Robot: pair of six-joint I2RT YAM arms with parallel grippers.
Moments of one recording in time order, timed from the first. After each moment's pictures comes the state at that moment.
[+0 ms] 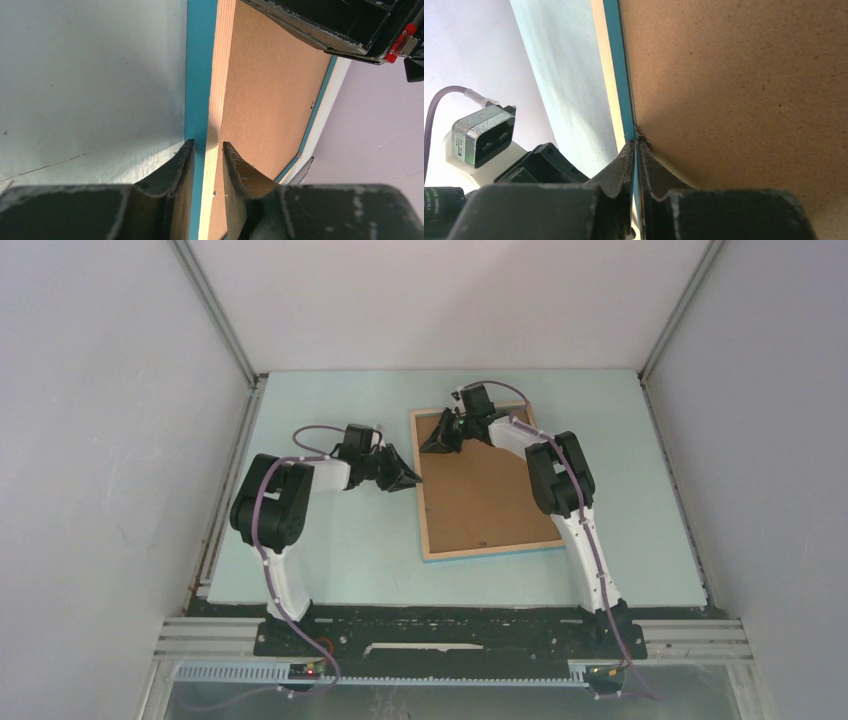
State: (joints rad) left arm -0.29 1.92 1.01 0.09 0.54 -0.85; right arm 0.43 2.50 1.93 -0.19 -0.64 0.86
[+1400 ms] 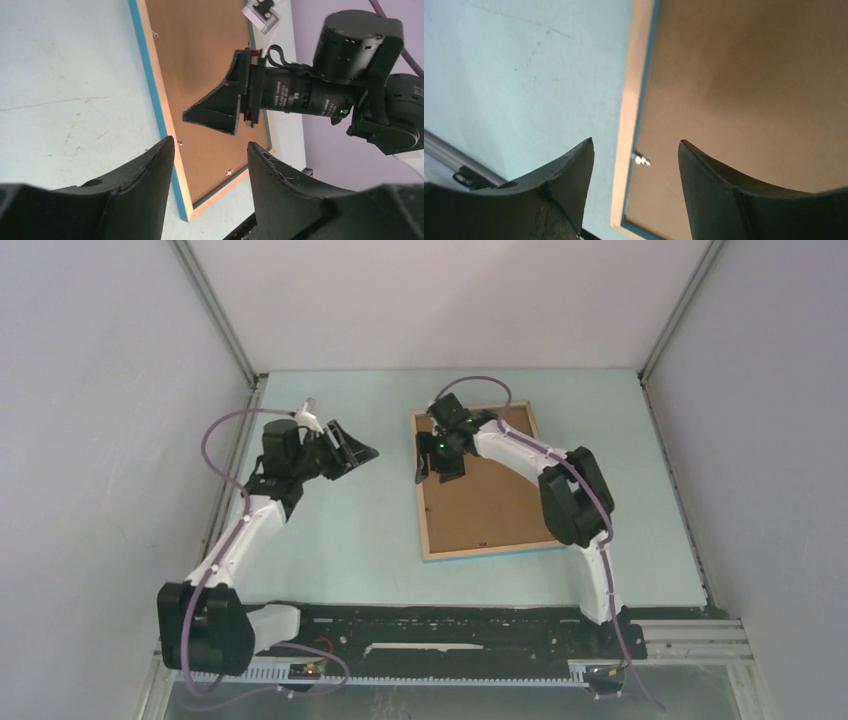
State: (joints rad) left arm -0.10 1.22 0.83 -0.10 0.55 -0.70; right arm 0.61 2.11 1.69 -0.64 -0.25 0.52
